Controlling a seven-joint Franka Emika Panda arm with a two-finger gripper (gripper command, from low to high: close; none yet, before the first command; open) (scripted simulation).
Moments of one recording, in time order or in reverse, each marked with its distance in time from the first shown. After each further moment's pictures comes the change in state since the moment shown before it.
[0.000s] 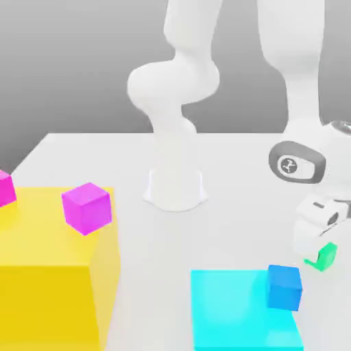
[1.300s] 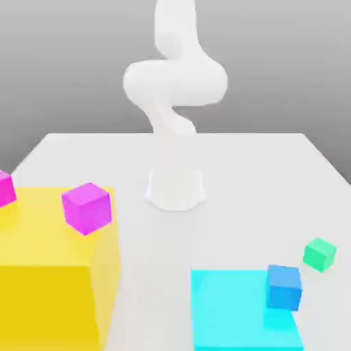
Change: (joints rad) arm -0.626 -1.087 -0.117 0.281 0.309 -0.630 -0.378
